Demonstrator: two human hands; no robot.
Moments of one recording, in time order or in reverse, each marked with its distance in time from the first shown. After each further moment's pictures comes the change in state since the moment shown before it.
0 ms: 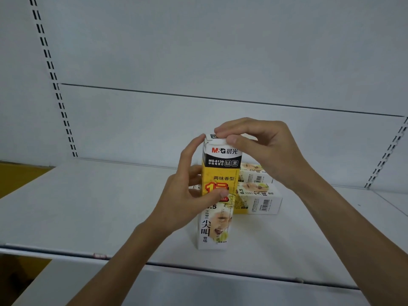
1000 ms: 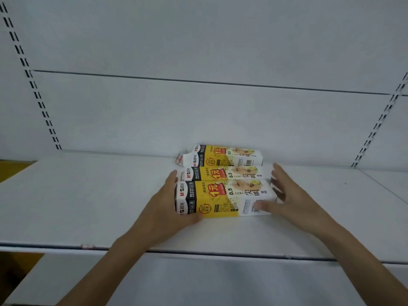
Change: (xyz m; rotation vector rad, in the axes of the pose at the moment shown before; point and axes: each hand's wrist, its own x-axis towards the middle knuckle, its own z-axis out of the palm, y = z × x) left_hand -0.030 -0.042 -0.003 0.414 -0.138 -0.370; right_hand -0.113 0.070 -0.031 -0.210 0.090 0.694
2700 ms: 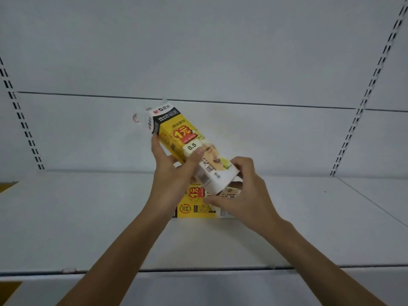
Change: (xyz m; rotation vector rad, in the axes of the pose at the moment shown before) left_hand 0.038 0.081 -0.003 -0.686 0.324 0.063; right_hand 0.012 -0.049 0.034 -0.021 0.206 -0.388
